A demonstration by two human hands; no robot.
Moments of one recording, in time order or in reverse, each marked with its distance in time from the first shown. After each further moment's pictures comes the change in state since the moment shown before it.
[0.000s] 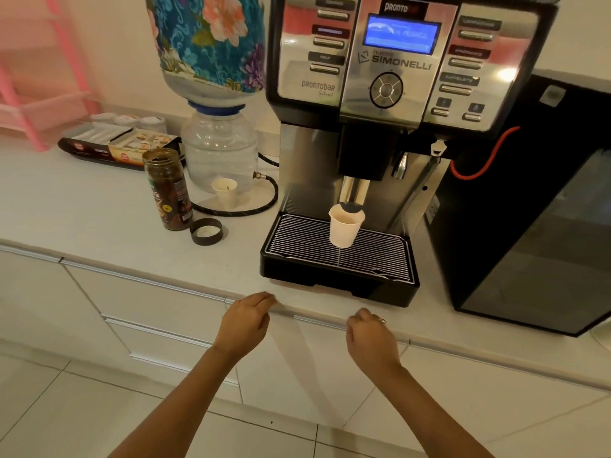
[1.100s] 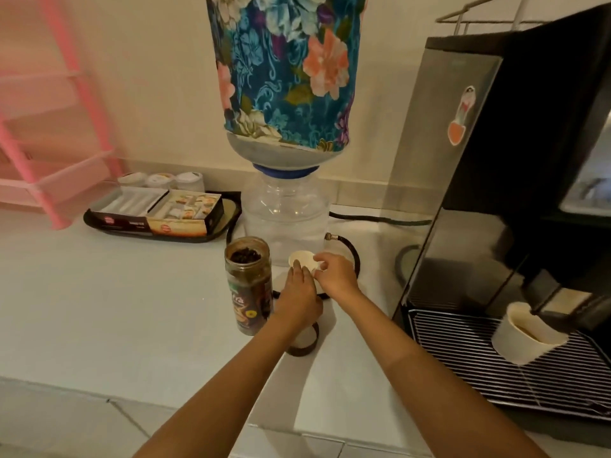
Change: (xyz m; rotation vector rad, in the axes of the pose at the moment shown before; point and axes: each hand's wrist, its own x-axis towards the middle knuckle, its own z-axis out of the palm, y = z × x) left_hand 0.234 -0.216 -0.061 -0.015 -0.405 -0.238; right_hand 0.373 -0.269 -0.020 0.691 -0.005 0.254
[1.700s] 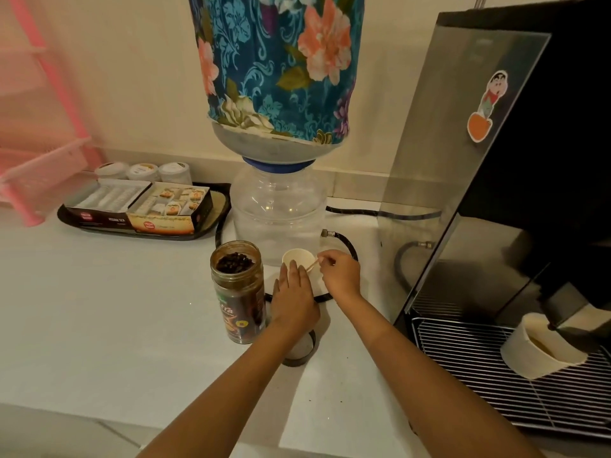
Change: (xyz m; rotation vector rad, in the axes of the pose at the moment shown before) left_hand 0.023 -0.004 0.019 0.126 0.022 -0.060; right_hand 0.027 0.017 0.009 0.238 0.201 0.056
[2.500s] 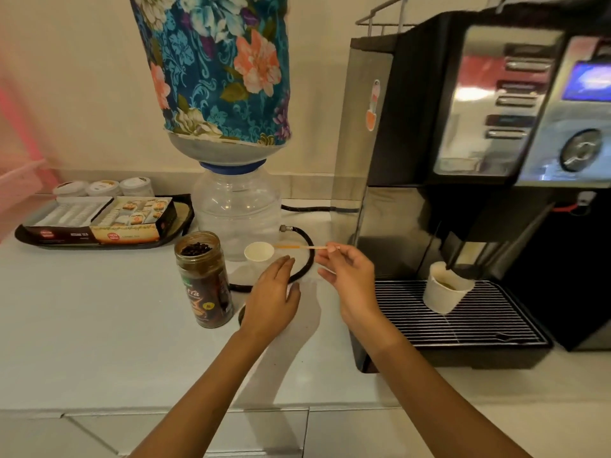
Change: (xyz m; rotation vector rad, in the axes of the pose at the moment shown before) left_hand -0.088 0.034 -0.030 -0.344 0.348 0.326; right_hand -0.124 -0.020 -0.116 0.833 0.133 0.087
